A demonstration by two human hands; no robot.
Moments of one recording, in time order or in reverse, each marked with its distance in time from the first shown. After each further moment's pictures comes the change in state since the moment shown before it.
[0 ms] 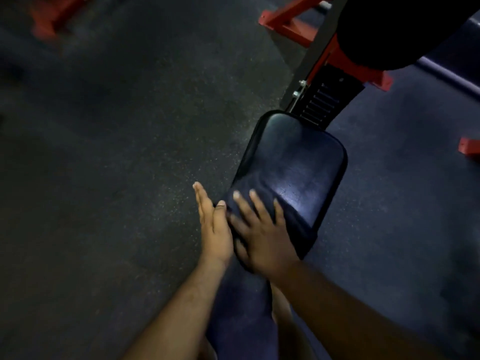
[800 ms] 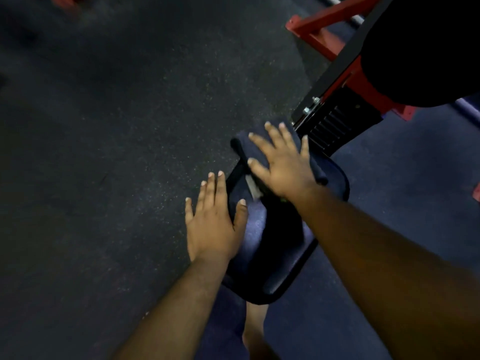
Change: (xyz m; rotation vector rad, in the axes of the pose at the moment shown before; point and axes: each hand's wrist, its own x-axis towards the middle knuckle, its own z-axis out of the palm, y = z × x) left_hand 0.043 0.007 0.063 1.003 0.105 0.164; right_hand 0.167 0.150 -0.042 0.029 -0.005 0.061
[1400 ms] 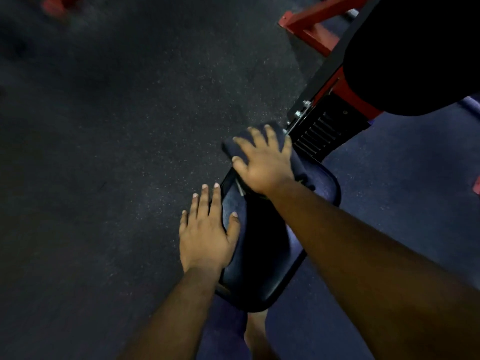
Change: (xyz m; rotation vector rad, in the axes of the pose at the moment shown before) left_hand 0.002 0.001 0.002 0.081 -0.066 0.014; right_hand 0.028 -0.016 -0.007 0.023 -0.047 0.063
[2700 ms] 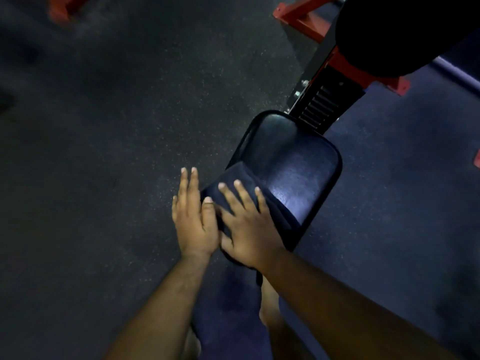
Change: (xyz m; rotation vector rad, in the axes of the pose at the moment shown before) left_hand -0.045 -0.046 -0.025 -0.547 0.300 0.045; right_hand -0.186 -0.084 0.055 -0.021 0.035 -0.291
